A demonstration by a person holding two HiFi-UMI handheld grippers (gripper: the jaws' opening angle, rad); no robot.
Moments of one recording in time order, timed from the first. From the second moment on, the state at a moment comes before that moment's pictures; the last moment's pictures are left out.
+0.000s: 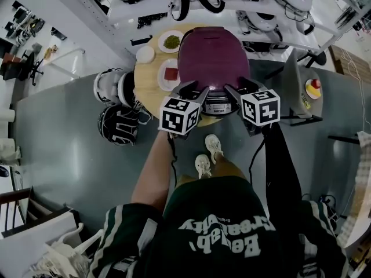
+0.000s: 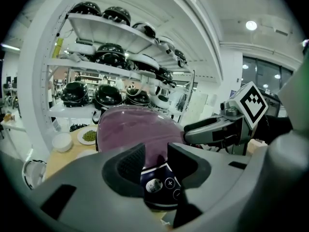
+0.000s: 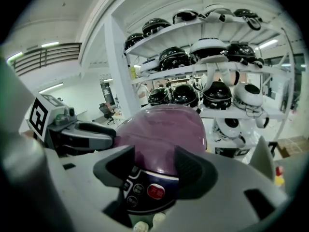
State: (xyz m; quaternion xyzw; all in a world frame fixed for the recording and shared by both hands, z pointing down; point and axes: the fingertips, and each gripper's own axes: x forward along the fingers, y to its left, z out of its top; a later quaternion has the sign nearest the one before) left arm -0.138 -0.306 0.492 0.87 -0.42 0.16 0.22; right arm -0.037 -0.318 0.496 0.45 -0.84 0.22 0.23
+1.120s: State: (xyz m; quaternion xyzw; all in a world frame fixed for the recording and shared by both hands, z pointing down) left arm -0.141 -0.298 0.494 0.86 -0.43 0.15 0.22; right arm -0.033 -0.315 0.492 0.48 -0.83 0.14 0.24
